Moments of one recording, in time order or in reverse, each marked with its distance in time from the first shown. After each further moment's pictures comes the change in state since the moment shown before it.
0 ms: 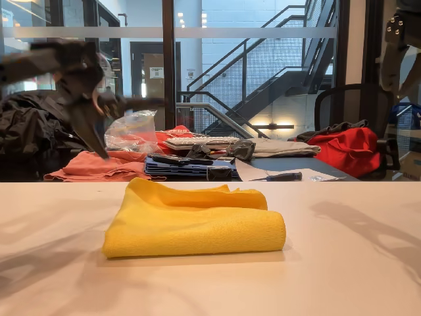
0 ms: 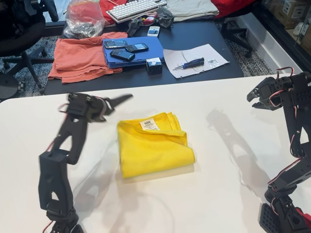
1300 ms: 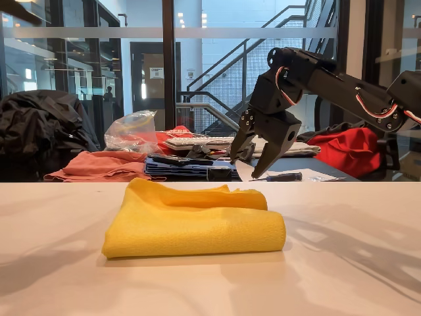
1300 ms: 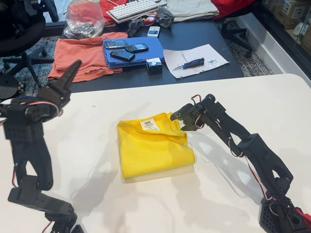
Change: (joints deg) arm 0 -27.6 -61.5 -44.7 -12.8 20.3; arm 1 -2.4 31.6 10.6 7.3 -15.6
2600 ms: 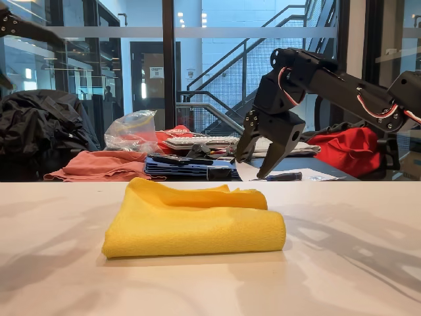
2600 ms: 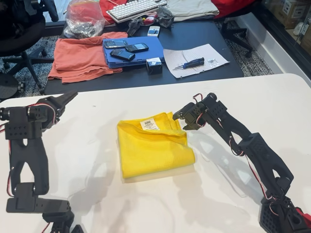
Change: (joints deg) arm 0 0.3 0.0 0.0 0.4 0.1; arm 1 -10.7 6.6 18.2 -1.8 7.4
